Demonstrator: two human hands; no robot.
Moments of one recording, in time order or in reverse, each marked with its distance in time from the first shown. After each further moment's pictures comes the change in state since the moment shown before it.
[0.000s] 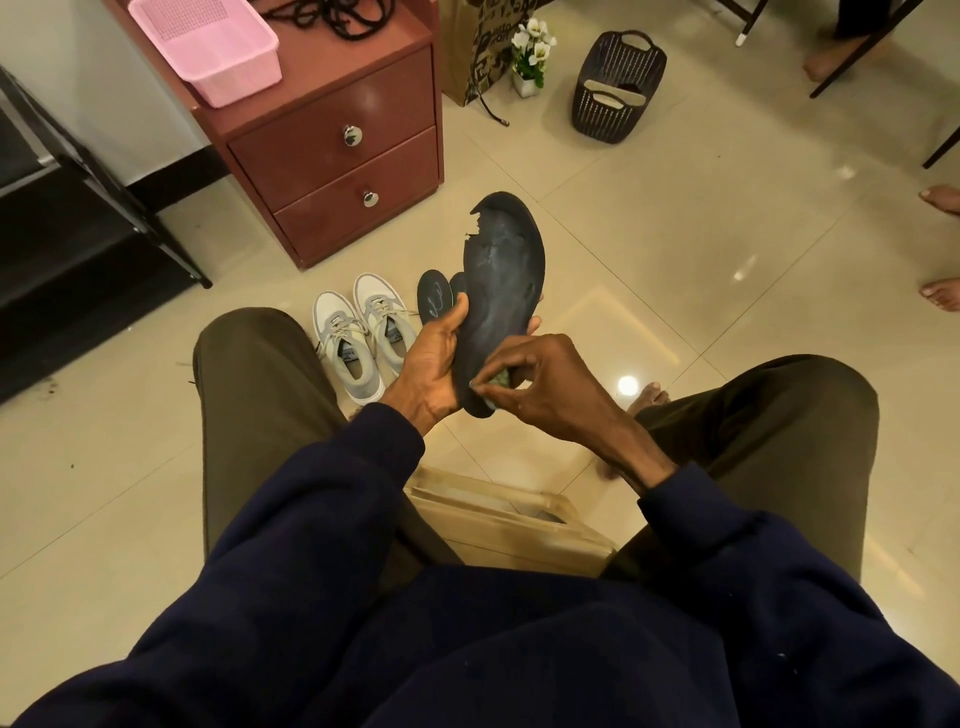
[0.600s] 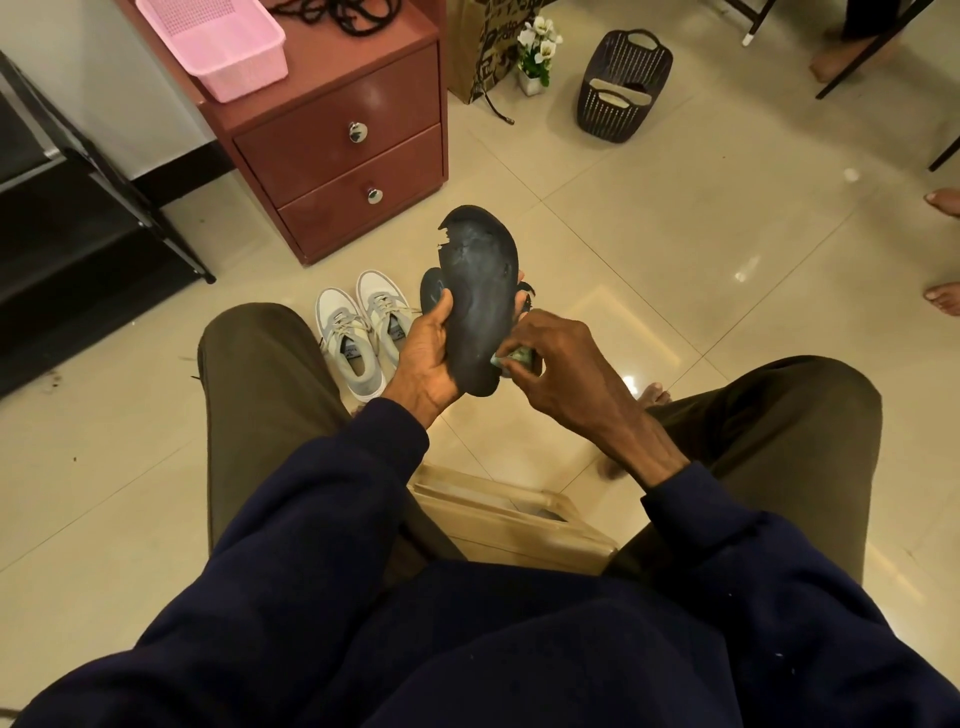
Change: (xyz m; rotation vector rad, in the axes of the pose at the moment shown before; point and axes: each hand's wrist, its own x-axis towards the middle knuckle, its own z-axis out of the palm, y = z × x) left_hand 0.007 0.006 -0.011 -0.256 -0.059 0.014; right_hand 0.004 0.006 -0.008 -0.222 0.137 -0.122
